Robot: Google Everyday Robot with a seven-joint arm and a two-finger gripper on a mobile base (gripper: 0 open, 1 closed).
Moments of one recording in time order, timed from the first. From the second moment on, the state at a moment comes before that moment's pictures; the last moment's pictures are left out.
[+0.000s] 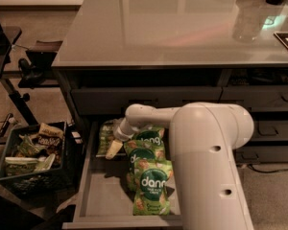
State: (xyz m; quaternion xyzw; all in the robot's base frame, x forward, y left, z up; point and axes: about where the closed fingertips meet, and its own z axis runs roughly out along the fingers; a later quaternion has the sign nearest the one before) arm 0.692 0.143 0.438 -0.65 0.68 0.16 0.28
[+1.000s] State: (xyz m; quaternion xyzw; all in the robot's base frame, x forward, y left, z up) arm 0.709 0.155 0.397 -0.65 0.70 0.16 0.26
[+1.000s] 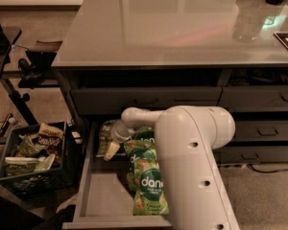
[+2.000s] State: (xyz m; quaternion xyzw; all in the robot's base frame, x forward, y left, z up) arm 0.722 0.157 0.370 -0.64 0.71 0.12 0.24
